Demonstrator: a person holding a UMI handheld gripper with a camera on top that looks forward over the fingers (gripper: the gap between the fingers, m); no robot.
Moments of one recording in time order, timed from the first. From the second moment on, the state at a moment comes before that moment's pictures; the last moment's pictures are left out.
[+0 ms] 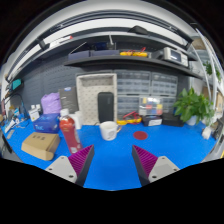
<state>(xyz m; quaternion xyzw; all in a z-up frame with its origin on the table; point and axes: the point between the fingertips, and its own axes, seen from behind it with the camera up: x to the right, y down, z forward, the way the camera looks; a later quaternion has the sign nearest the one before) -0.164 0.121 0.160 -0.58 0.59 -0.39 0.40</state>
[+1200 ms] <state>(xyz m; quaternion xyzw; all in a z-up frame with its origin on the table) 0.012 0.316 0.079 -0.60 0.50 -0.41 0.47</state>
